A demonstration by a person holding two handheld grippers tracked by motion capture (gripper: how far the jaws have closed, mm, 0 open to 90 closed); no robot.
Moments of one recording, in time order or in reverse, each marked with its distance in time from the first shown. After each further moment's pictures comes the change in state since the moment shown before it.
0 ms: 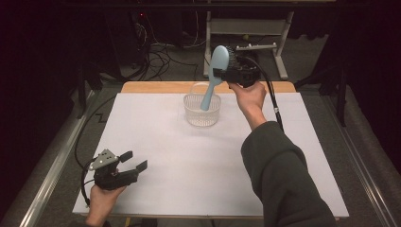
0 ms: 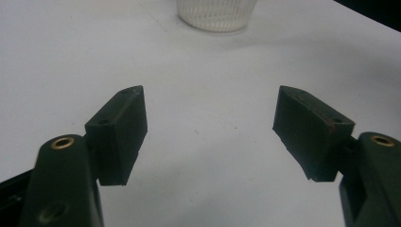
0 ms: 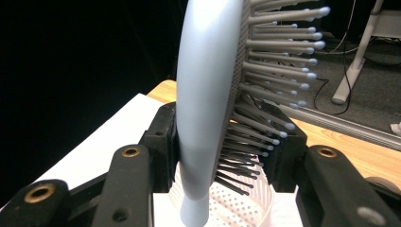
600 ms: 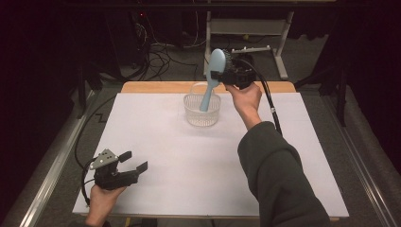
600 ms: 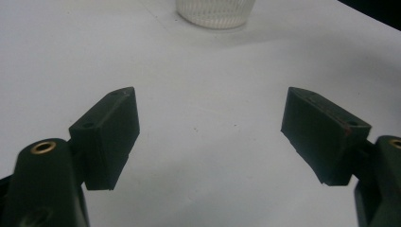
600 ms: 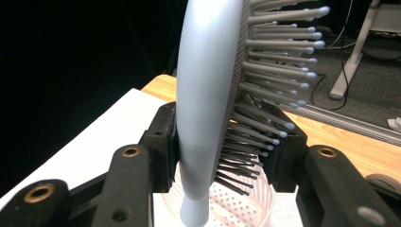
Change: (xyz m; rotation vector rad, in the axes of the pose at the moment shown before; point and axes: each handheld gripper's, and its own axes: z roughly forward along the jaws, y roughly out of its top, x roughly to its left) left arm 0.001 0.000 0.001 0.011 -0.006 -0.005; right arm -0.001 -0.006 0.016 0.020 -0.017 0.000
